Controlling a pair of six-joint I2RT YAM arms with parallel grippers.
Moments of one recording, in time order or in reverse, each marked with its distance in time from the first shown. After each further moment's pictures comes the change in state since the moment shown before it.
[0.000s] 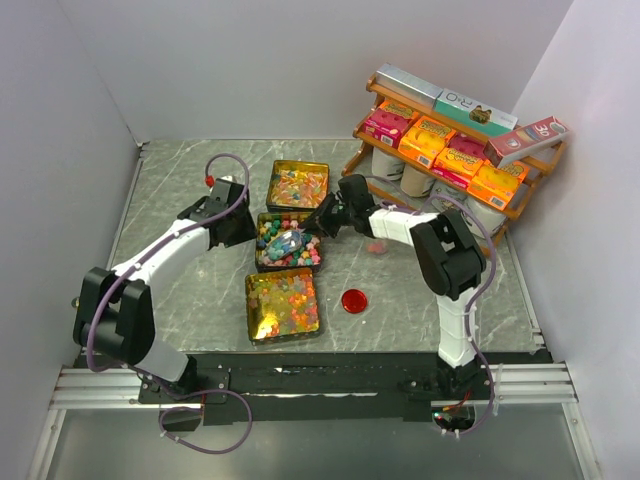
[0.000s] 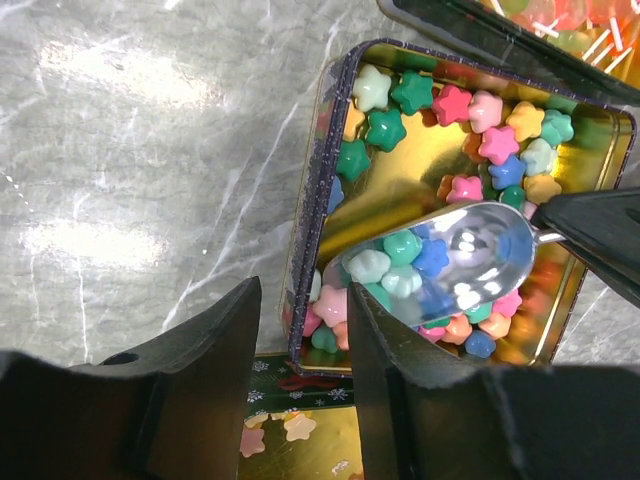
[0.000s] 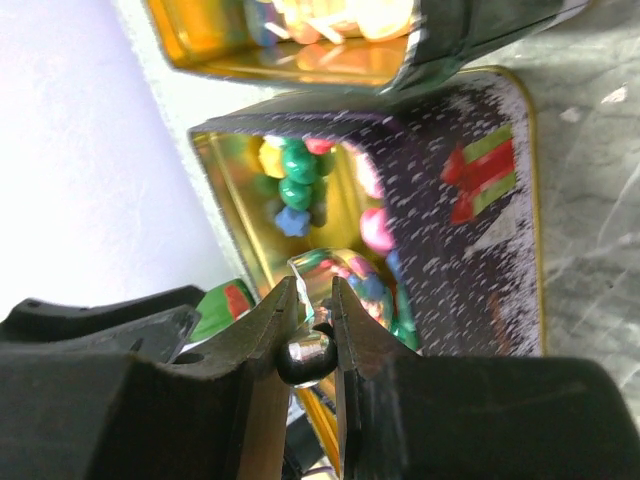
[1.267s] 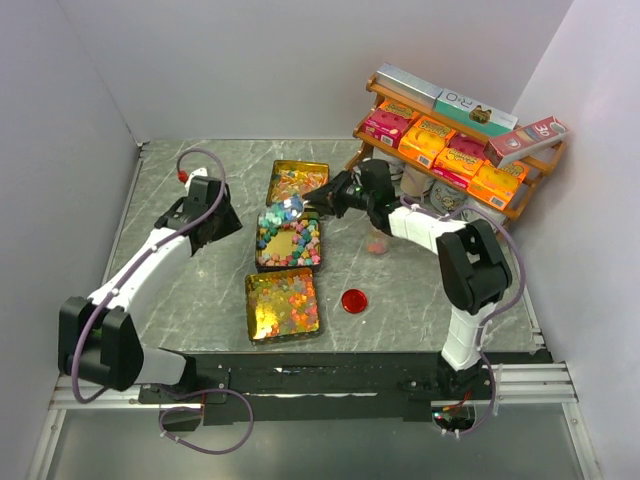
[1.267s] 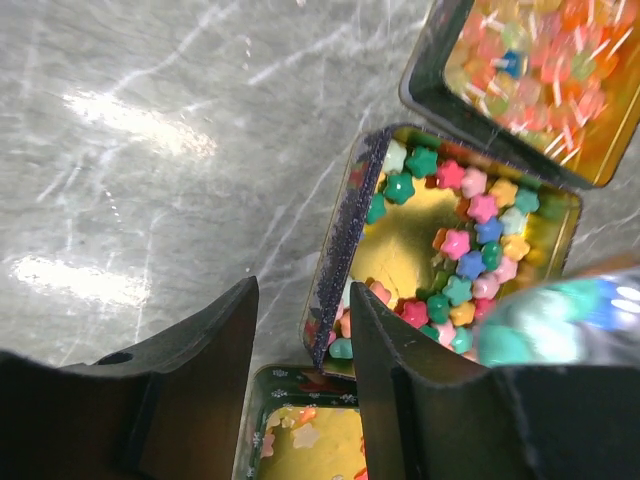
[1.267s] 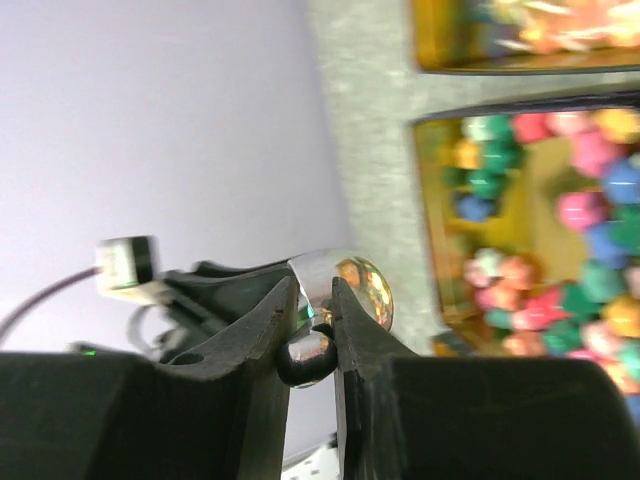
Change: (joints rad) left arm 0.068 -0.140 -0.019 -0.007 -0.066 -0.030; right arm -0.060 -0.179 -0.089 0.208 -0.064 0.210
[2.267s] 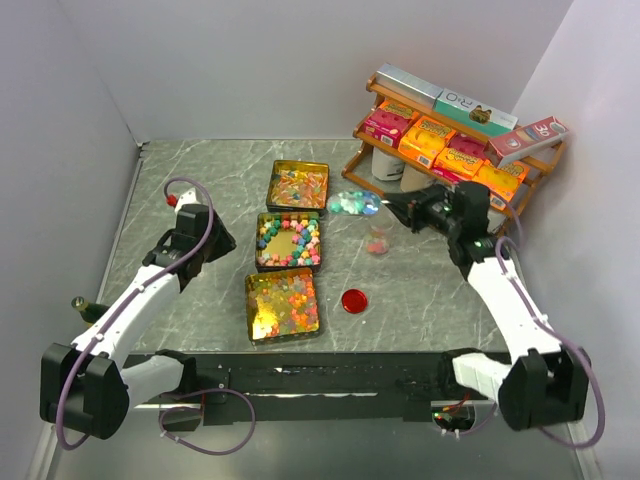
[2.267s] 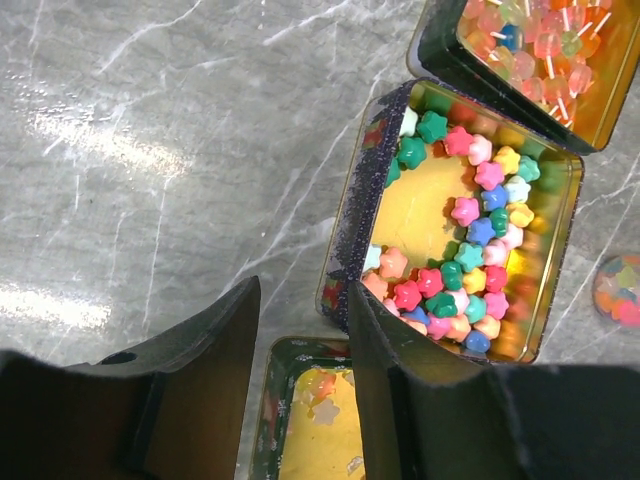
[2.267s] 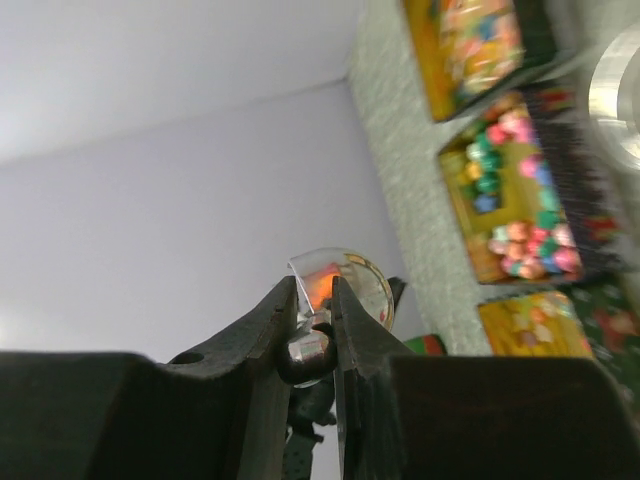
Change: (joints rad) left arm 0.007 -0.250 -0.269 0.119 0.014 -0.021; right arm -0.299 -0.740 -0.336 -0.326 0.098 0.097
